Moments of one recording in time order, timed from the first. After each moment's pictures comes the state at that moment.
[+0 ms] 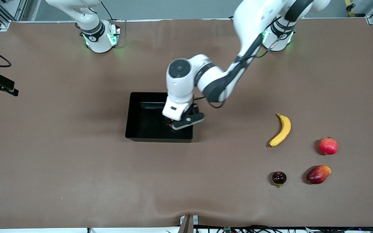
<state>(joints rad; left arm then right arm) -0.64 0.70 -0.17 -1.21 0.22 2.04 -1.26 -0.01 0.04 -0.11 -1.53 0.02 1.54 -0.17</state>
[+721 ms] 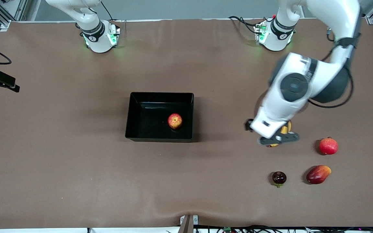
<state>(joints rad) -0.19 0.37 -0.17 -1.65 0.17 2.01 -0.42 -0.02 0.04 -0.11 -1.53 0.02 1.52 -0.16</state>
